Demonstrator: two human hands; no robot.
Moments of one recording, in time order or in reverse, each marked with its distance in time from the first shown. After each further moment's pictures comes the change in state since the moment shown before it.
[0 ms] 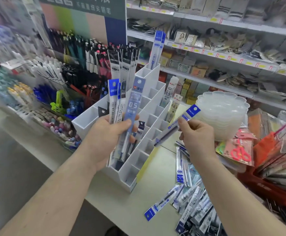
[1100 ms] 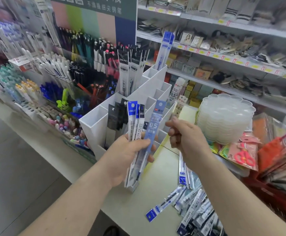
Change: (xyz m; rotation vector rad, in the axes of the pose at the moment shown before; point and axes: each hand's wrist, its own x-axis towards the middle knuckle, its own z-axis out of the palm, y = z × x) left_hand -0.011 -0.032 0.007 -0.130 -0.153 -0.197; right_hand -0.007 -0.015 0.023 0.198 -0.348 0.291
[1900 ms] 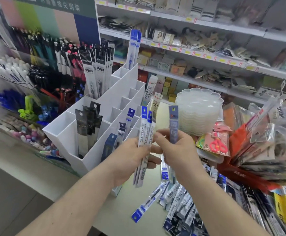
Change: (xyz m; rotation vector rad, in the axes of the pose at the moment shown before) left_hand 0.028 -0.021 0.043 0.219 -0.277 -0.072; right_hand -0.054 0.002 -0.017 -0.107 0.171 -0.143
